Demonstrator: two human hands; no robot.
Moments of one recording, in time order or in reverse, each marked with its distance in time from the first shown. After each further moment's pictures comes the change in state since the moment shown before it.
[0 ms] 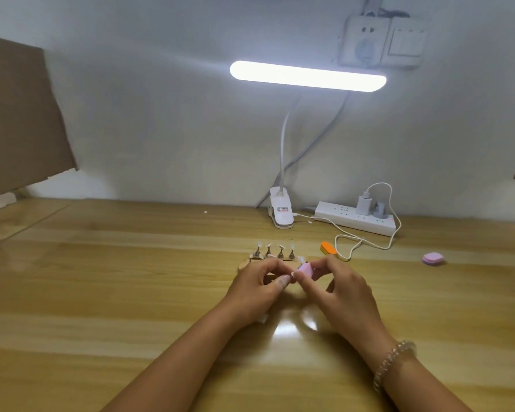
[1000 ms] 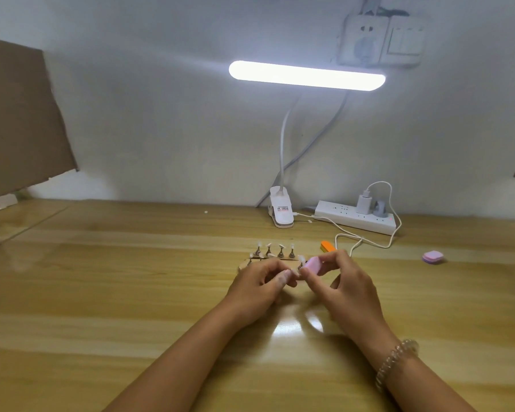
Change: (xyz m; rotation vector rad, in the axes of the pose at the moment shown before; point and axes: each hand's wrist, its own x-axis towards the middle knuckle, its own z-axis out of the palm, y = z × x) left_hand -0.001 -0.002 -0.001 0.053 -0.013 0.019; right_hand 0.002 0.001 -0.002 0.092 0.077 0.070
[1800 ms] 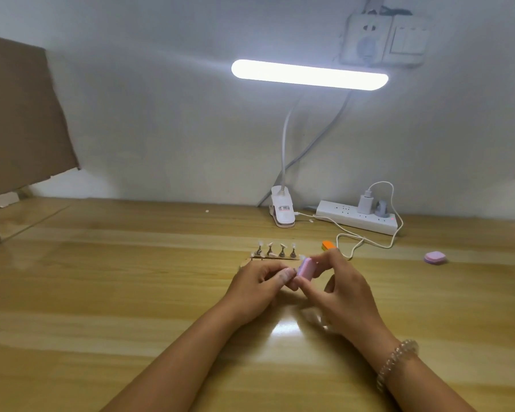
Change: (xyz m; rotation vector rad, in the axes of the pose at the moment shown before) left_hand 0.000 -0.001 -0.003 -0.024 -0.024 0.034; right_hand -0.003 -0.005 0.003 -0.018 -0.086 -0.110
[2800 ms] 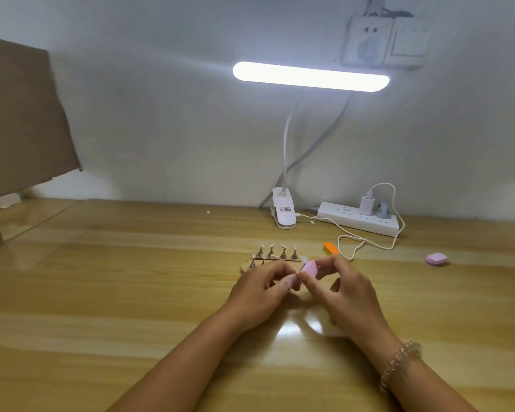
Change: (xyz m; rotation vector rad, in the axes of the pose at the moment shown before) left_hand -0.002 0.002 0.004 0.137 -0.006 -0.020; right_hand 0.001 -0.002 -0.002 0.051 -0.009 0.086
